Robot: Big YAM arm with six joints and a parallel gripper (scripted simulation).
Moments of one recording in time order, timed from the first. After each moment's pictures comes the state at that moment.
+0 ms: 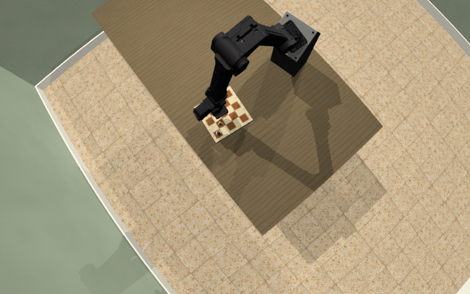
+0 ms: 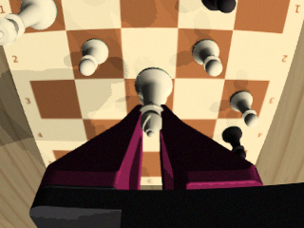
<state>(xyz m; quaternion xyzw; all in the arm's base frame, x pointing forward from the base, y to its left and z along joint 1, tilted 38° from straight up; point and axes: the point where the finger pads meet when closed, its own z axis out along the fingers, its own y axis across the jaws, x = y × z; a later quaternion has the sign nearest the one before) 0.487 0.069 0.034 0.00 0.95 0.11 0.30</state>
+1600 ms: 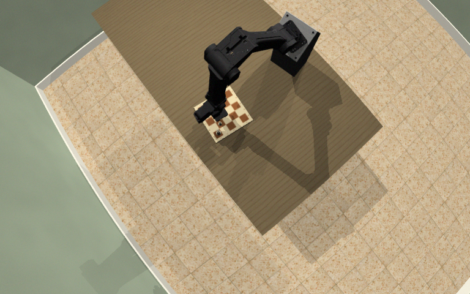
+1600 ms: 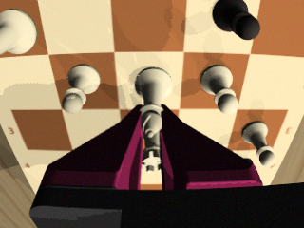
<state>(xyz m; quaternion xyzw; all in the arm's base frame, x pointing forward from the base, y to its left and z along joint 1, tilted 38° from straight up) 0.510 0.076 0.009 0.00 0.95 0.11 0.30</state>
